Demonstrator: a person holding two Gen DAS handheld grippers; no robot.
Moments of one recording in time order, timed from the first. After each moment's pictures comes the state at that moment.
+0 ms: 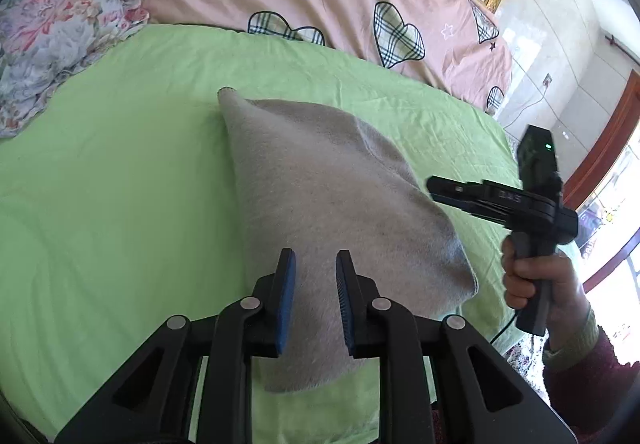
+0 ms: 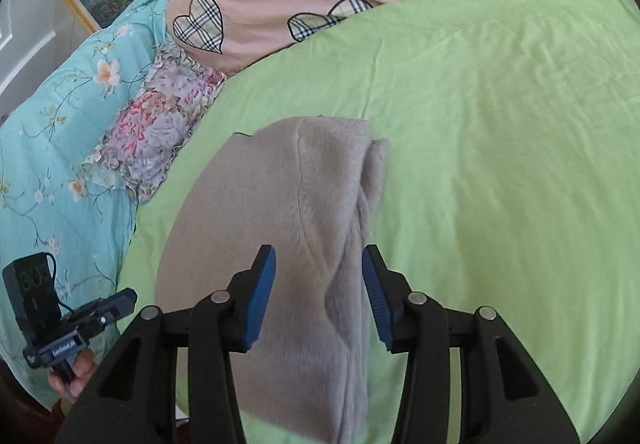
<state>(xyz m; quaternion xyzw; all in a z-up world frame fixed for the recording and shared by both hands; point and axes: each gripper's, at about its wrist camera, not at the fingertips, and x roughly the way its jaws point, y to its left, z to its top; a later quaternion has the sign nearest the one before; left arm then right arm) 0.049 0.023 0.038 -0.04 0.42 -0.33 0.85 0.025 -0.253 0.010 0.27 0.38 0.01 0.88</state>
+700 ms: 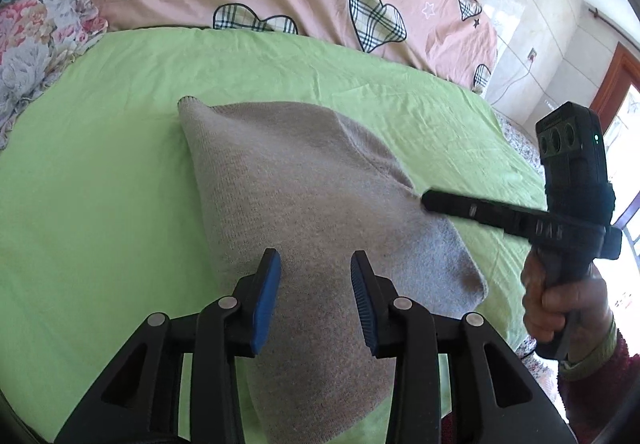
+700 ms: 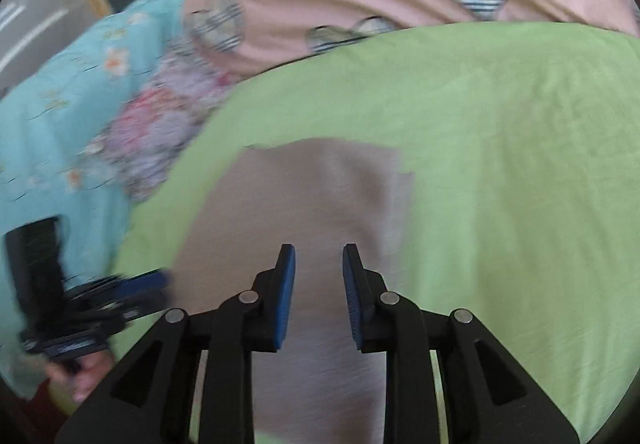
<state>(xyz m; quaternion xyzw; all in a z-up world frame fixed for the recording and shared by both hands) 0.078 -0.011 0.030 0.00 0.42 -0.36 0.83 0.028 -0.199 0.040 0.21 0.39 0.06 0.90</state>
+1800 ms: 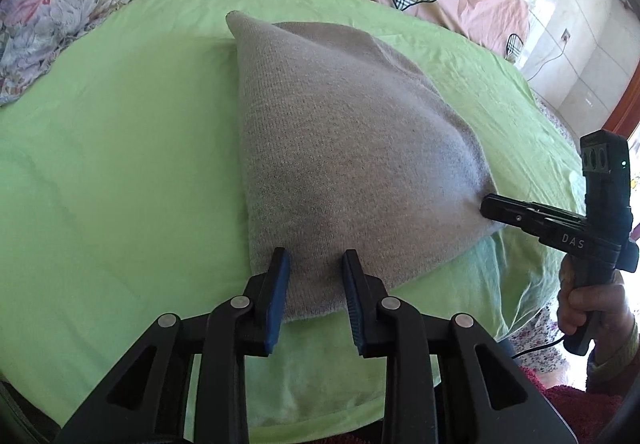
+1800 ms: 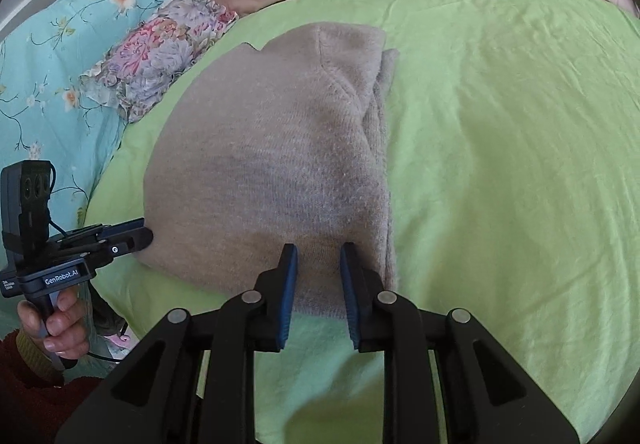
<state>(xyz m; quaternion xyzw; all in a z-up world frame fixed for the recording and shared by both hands) 0.010 0.015 -0.016 0.02 0.47 -0.29 0.84 -0.052 -0.199 -0.013 0.17 0.43 0.00 0.89</state>
